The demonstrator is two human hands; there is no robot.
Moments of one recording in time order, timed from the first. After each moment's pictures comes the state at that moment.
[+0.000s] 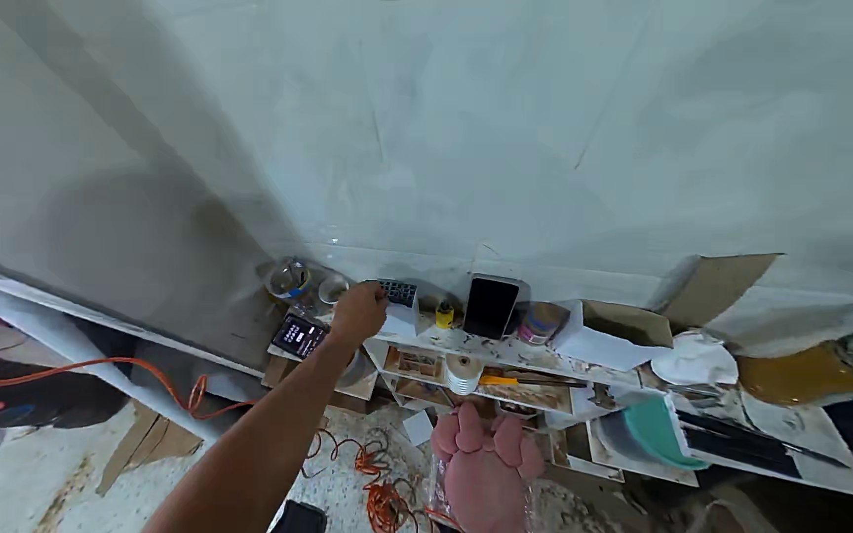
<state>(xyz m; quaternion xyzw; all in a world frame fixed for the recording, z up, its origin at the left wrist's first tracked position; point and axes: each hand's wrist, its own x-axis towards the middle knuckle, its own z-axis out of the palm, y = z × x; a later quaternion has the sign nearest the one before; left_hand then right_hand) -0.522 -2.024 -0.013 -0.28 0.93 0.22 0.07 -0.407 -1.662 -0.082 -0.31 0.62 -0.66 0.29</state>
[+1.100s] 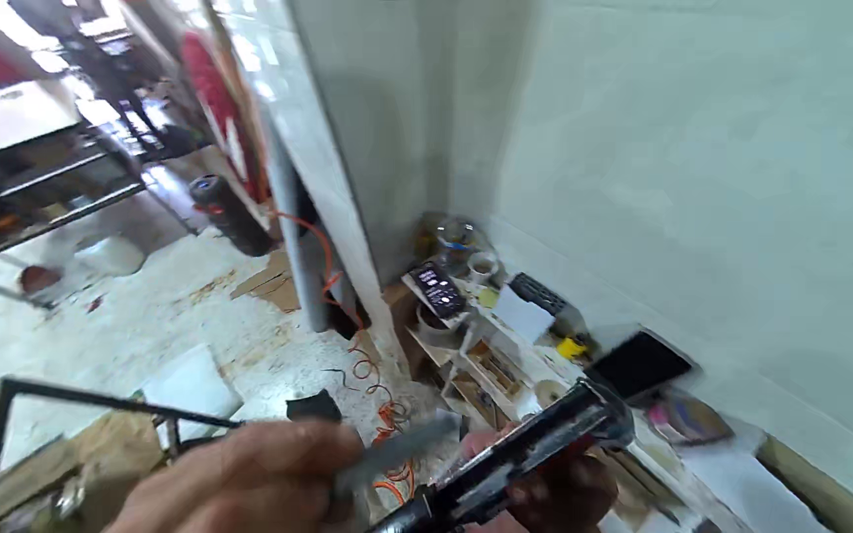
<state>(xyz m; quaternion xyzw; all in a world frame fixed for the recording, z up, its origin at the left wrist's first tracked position) -0.157 -1.856 0.178 -0.21 0.86 0.14 -0.45 -0.435 -1.765 -0.026 -0.27 -0.05 -0.70 0.65</state>
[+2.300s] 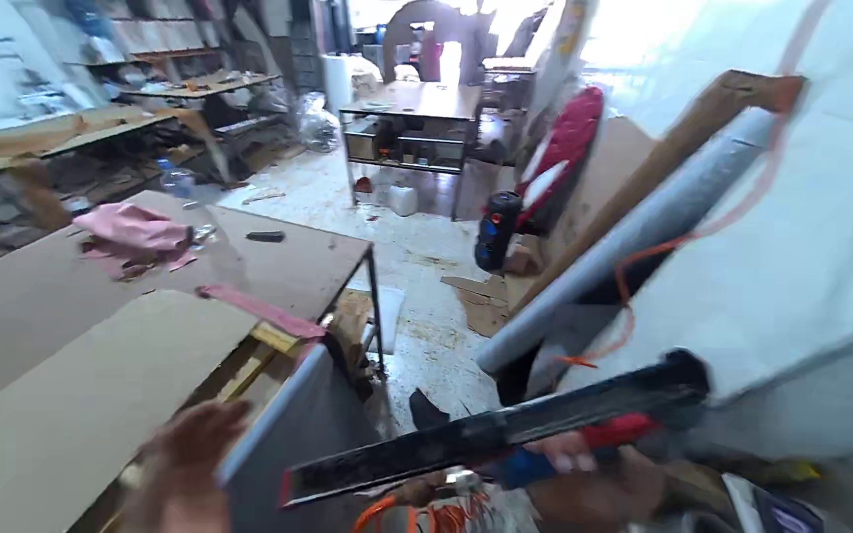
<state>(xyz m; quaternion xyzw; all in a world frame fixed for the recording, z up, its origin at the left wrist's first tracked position) 0.142 -1.629 0.108 -0.55 0.33 0.06 -0.76 -0.101 -1.889 0.065 -0.27 -0.15 -0.50 0.81</state>
